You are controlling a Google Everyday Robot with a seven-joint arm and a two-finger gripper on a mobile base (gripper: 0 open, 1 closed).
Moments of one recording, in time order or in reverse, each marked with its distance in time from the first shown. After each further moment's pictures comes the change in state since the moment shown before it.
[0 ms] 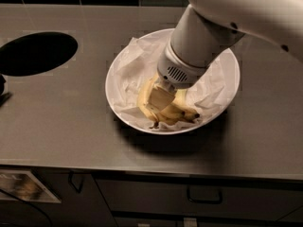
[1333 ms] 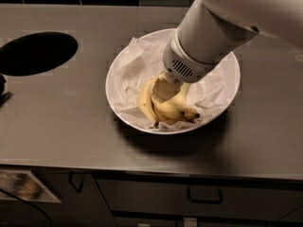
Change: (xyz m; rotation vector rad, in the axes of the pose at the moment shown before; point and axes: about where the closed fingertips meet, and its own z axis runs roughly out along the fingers) arm -0.001 -0.012 -0.035 0.178 -0.038 0.077
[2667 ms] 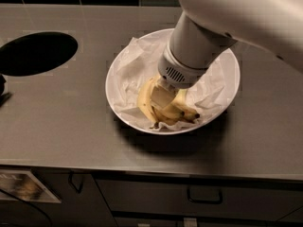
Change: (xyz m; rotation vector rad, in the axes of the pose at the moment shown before) arm 0.010 0.002 0.034 -0.066 0.081 0.007
